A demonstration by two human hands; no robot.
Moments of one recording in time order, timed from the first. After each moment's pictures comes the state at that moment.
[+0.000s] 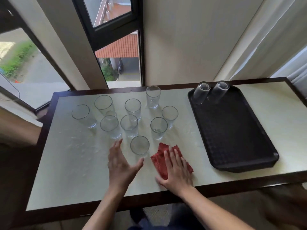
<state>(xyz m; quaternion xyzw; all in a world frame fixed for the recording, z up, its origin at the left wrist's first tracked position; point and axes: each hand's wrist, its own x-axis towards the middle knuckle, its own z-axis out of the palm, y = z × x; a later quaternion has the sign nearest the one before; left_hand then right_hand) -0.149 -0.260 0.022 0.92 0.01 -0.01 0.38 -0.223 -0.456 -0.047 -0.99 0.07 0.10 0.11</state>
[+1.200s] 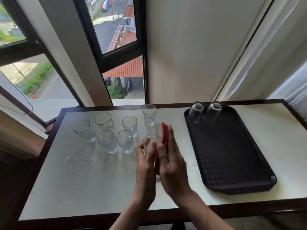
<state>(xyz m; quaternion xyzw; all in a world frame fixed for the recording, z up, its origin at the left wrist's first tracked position) -0.172 -0.379 0.144 0.56 0.09 -0.12 0.82 -0.189 -0.450 0.150 -0.83 0.07 -0.16 0.53</state>
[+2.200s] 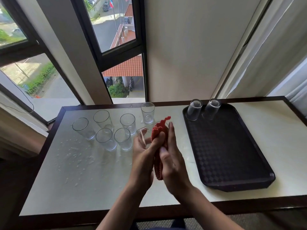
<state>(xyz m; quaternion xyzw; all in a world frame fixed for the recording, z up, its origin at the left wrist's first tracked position) -0.155 -0.387 0.157 0.55 0.09 -0.14 0.82 -0.200 -0.469 0.154 -0.78 0.04 -0.08 0.62</state>
